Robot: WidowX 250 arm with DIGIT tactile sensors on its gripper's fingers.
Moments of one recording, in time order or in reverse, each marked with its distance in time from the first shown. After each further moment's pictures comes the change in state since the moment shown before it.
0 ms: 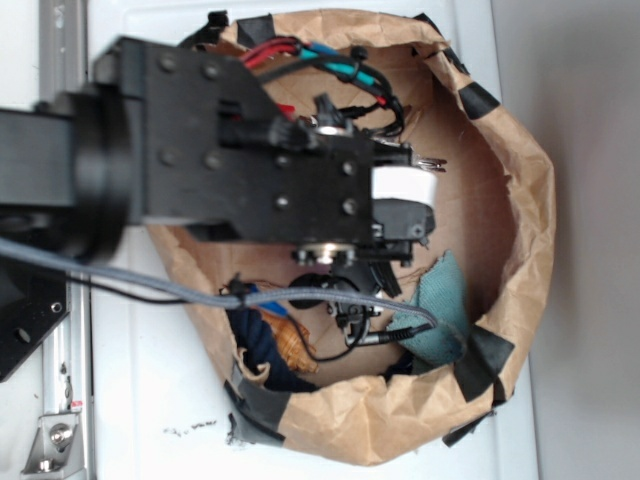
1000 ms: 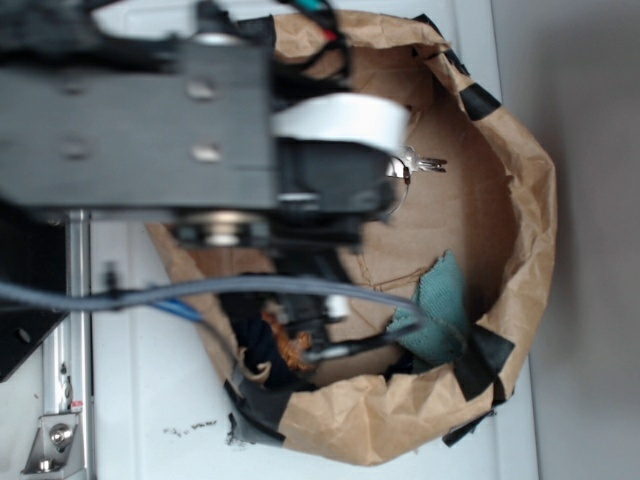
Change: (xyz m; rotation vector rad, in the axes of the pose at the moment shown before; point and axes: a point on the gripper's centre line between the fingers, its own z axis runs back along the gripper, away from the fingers) arm -0.008 0.002 0.077 -0.016 0.012 0.069
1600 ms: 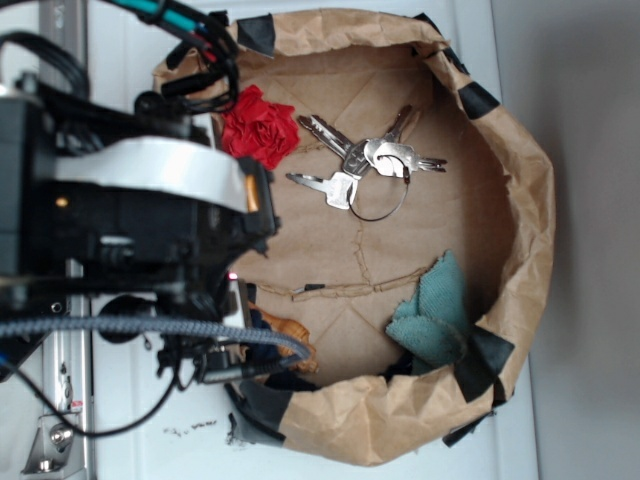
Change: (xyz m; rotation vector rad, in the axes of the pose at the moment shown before) arm -0.053 0.003 0.020 0.023 -0.041 -0.026
